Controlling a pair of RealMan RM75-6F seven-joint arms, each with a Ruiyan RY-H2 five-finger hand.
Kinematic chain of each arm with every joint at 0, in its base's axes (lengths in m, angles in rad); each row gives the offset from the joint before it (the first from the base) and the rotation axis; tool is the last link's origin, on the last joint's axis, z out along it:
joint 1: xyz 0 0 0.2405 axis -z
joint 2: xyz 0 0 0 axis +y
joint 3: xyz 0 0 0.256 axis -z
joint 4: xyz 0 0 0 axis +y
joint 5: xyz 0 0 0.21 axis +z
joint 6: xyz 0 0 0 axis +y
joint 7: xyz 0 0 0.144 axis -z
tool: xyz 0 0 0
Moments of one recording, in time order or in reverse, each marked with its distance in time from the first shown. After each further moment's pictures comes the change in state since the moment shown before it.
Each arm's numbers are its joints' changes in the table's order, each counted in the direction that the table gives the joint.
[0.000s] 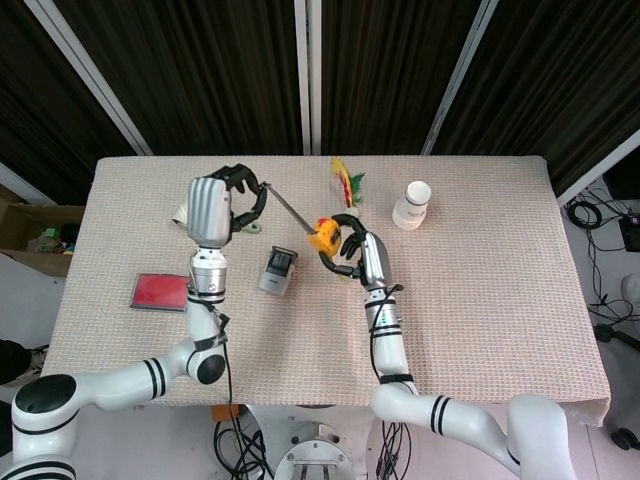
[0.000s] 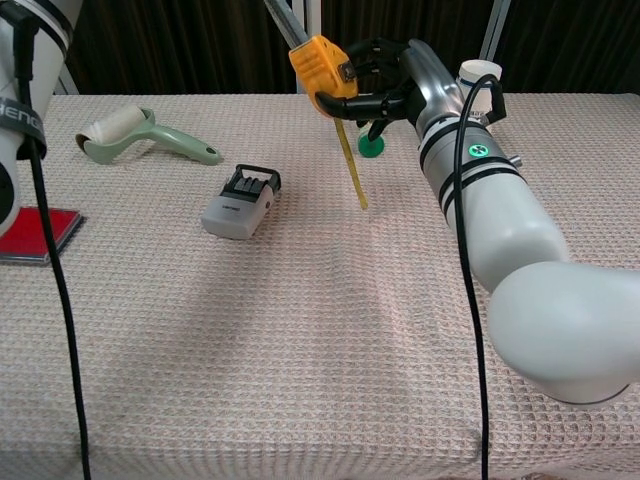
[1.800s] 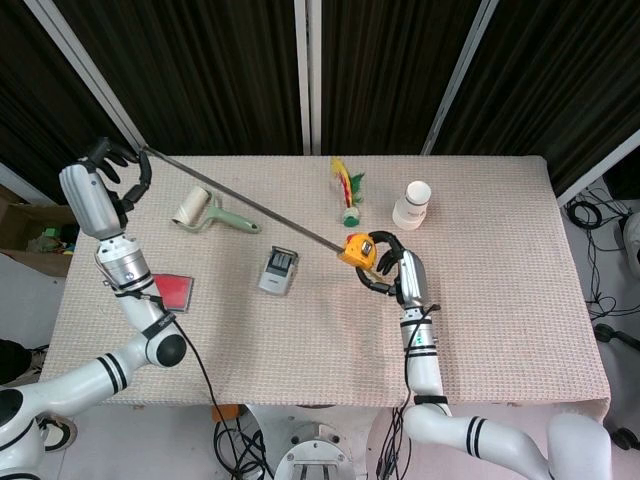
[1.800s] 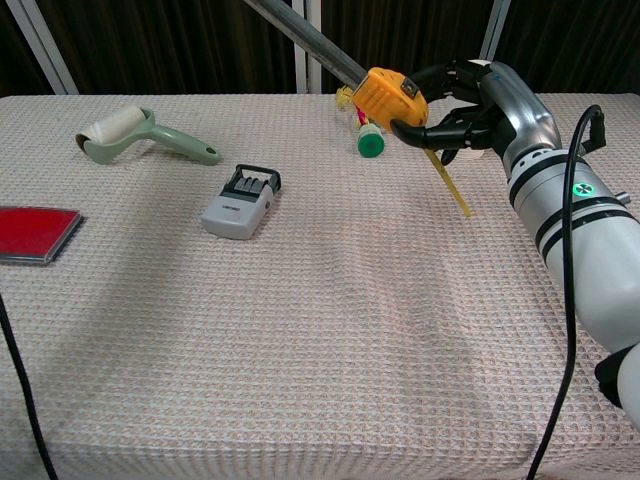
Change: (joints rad) left arm -0.134 0.136 0.135 -0.032 -0.076 0.199 0.111; right arm 0.193 0.132 0.131 -0.151 -0.067 0.092 0.015
